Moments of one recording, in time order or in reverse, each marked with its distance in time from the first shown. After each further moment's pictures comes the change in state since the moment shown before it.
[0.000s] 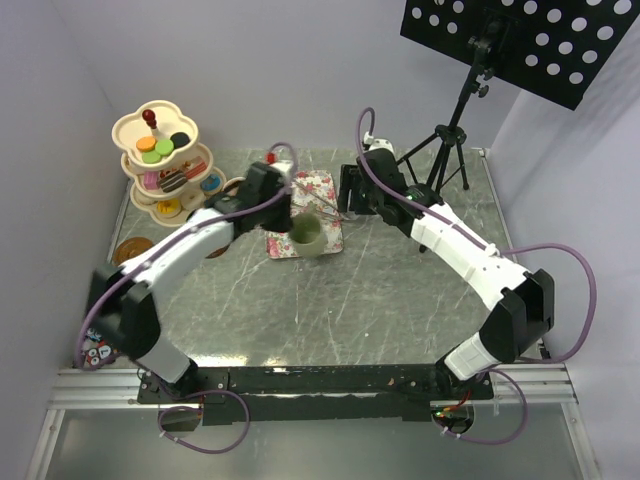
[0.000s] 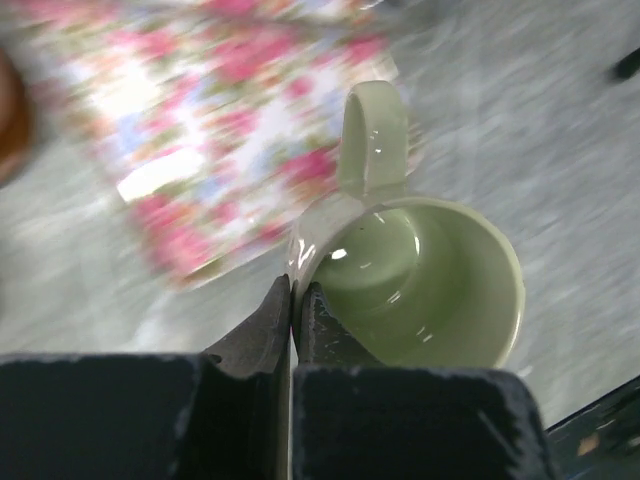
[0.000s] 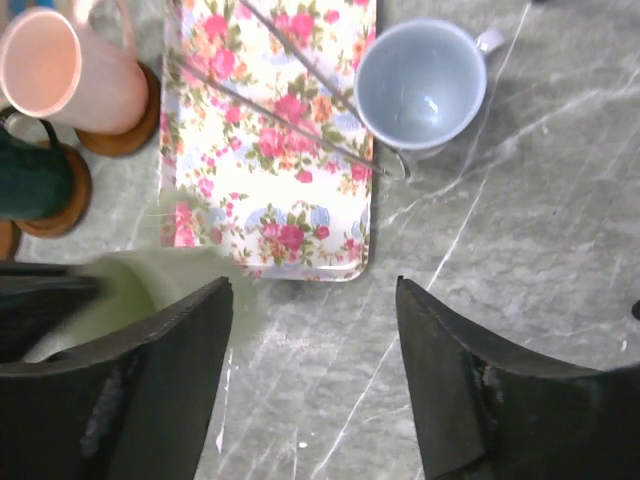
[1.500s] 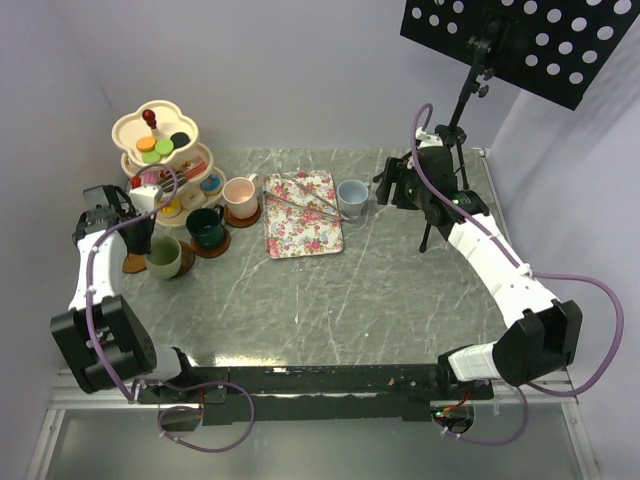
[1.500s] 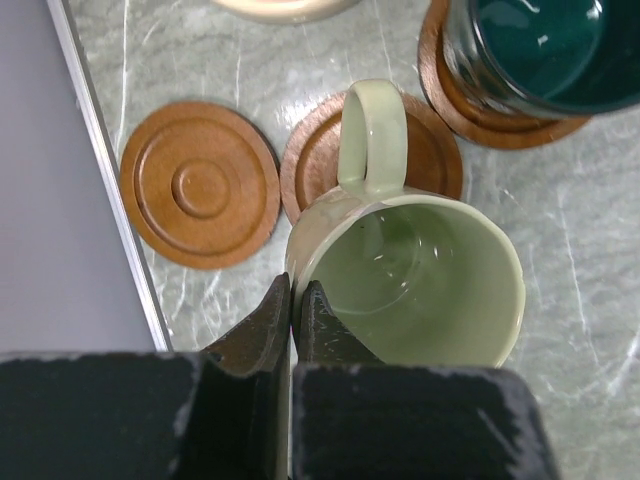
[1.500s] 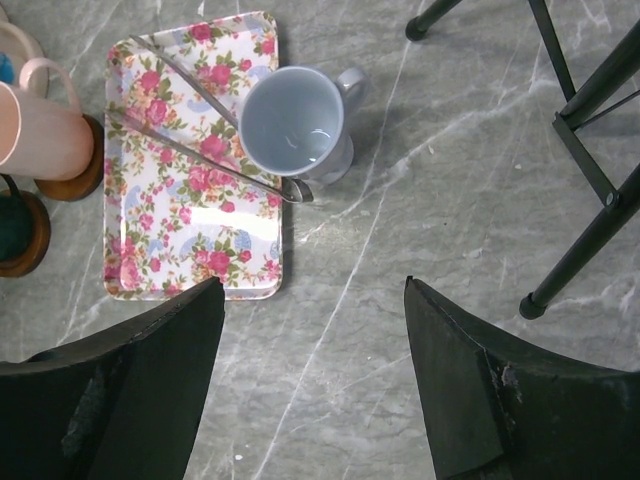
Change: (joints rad) left arm 0.968 -0.247 -0.303 -0.133 0.178 0.879; right arm -0.270 -0.167 -0.145 0.072 -0.156 -0.107
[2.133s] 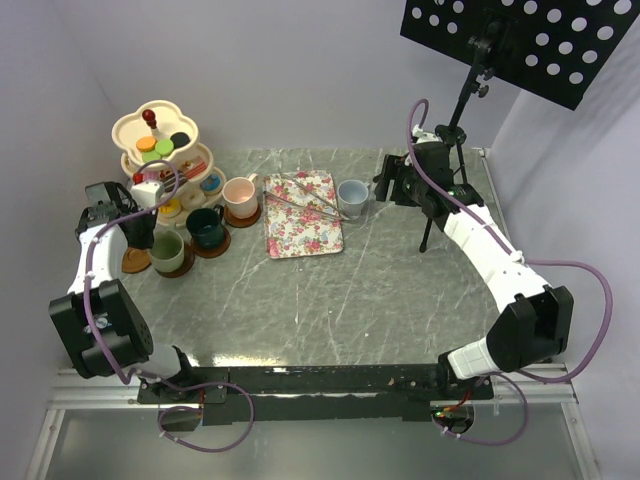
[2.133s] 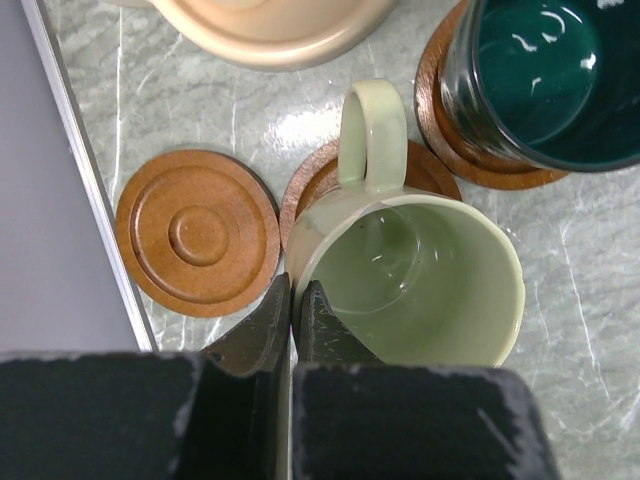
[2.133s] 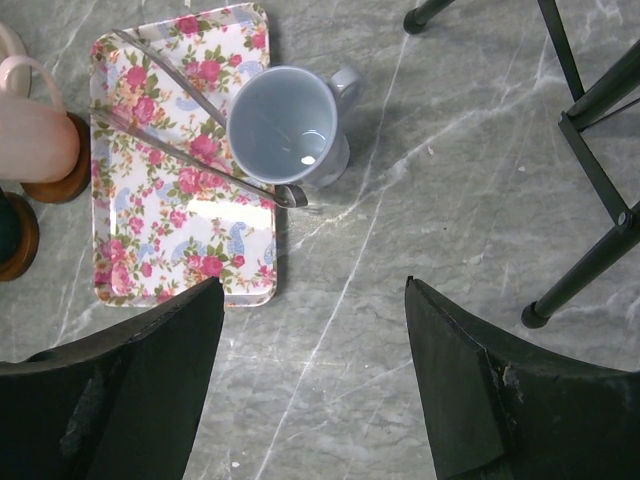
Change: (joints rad) left arm 0.002 0.099 0.029 0.075 0.052 0.015; right arm -0.021 0.078 0.039 -0.003 -0.026 -0.005
